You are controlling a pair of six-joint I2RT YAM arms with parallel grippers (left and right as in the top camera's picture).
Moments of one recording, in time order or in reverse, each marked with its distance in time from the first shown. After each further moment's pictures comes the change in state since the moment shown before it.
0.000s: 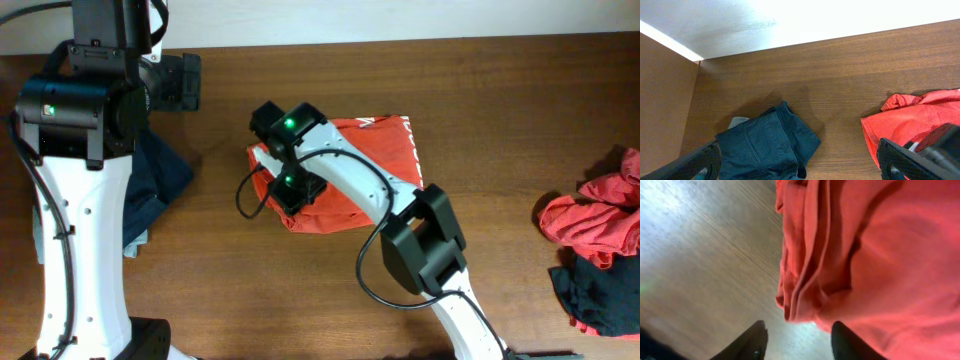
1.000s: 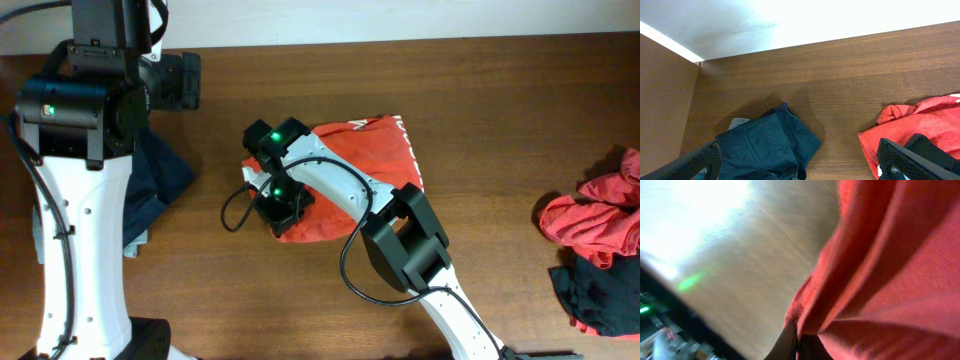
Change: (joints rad) left arm 0.000 0.000 0.000 0.006 0.000 0.000; right arm 0.034 0.082 -0.002 0.008 -0.277 0.015
